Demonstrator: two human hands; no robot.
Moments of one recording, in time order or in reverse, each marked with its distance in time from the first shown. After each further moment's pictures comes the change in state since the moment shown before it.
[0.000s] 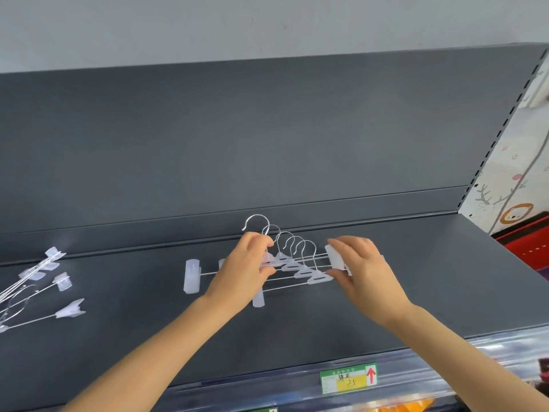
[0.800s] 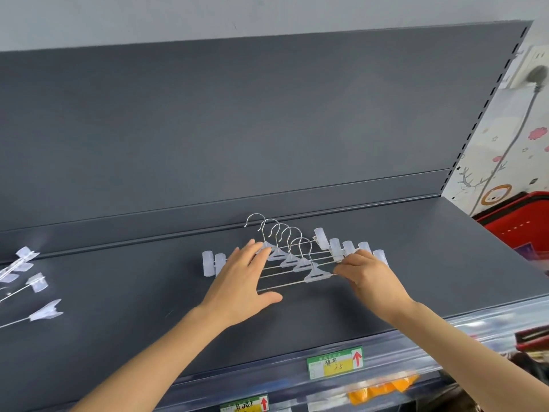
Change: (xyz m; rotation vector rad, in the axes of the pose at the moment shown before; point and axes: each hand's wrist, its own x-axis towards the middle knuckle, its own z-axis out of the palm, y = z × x) left_hand -0.012 -0.011 0.041 0.243 -0.202 0.117; right_hand -0.037 0.060 0.023 -0.119 -0.260 -0.037
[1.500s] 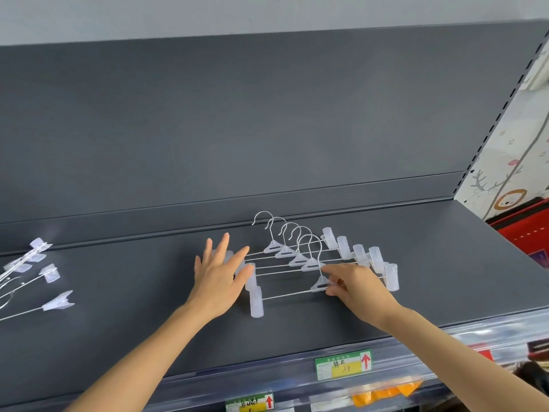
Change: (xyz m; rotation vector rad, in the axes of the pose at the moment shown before) left_hand -0.007 -0.054 0.016 -0.059 -0.020 -0.344; right_hand 0.013 -0.040 -0.002 0.294 -0.192 0.133
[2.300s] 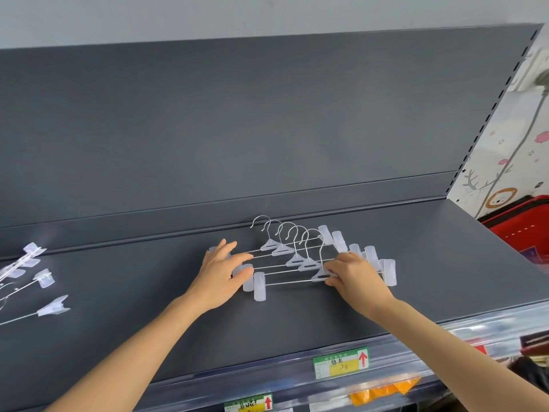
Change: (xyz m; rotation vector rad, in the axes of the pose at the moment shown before) left_hand 0.016 -0.010 0.000 -0.176 -0.069 0.125; right_hand 0.009 0.010 0.003 -0.158 0.089 0.002
